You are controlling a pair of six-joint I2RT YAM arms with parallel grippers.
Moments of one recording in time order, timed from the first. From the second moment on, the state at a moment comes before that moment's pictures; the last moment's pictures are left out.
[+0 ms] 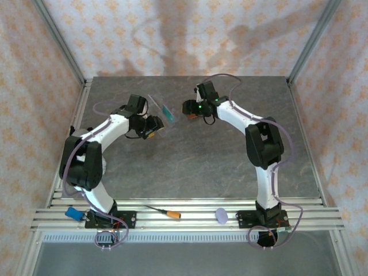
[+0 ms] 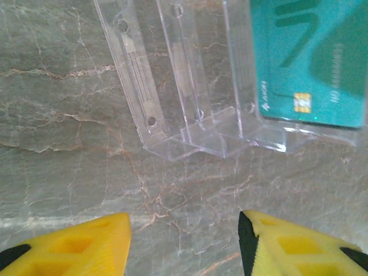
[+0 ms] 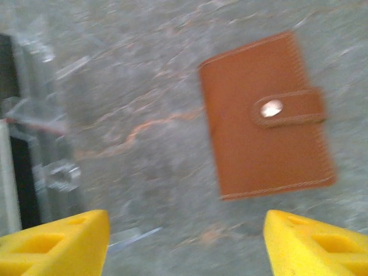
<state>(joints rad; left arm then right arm) -0.21 1.68 1.18 -0.58 0.34 -0.76 0.47 2.09 1.67 -0.43 -0.16 0.41</state>
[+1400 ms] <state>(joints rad) -0.19 1.55 1.17 -0.68 0.28 -0.63 0.48 2.20 1.79 -0.88 0.03 0.21</state>
